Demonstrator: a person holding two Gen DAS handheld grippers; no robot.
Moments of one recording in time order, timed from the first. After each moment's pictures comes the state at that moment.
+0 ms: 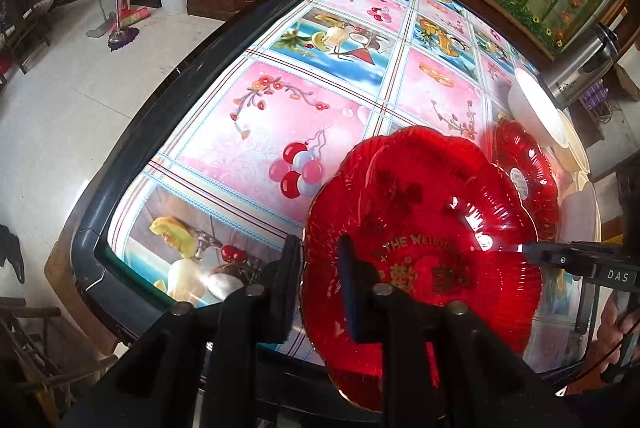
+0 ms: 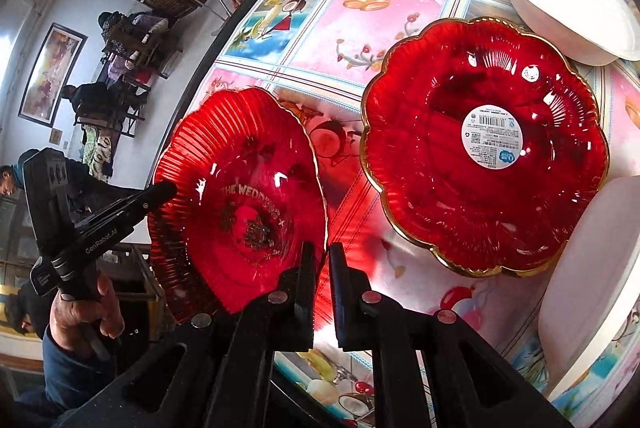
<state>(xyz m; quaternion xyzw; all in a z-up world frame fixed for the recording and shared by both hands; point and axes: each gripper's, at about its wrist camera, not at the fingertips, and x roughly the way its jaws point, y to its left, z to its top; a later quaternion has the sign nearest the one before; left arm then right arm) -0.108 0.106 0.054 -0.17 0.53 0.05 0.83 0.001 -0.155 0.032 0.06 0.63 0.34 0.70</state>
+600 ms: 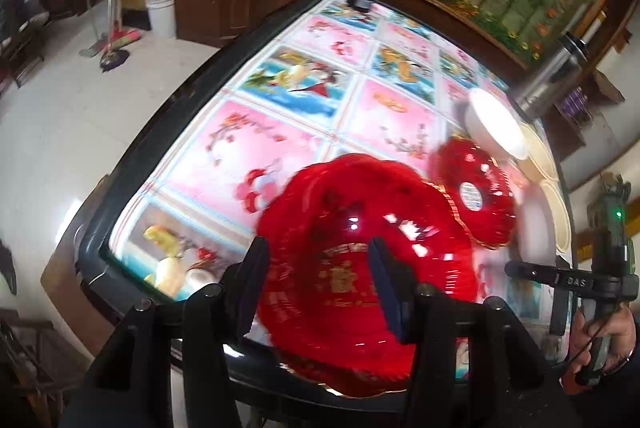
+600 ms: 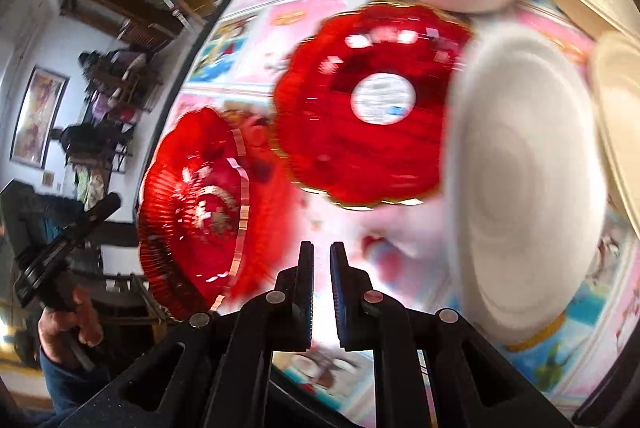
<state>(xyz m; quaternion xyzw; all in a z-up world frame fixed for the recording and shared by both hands) -0.119 0.074 0.104 -0.16 0.49 0.03 0.86 -0.013 -0.239 0.029 0.12 0.62 0.27 0.72</state>
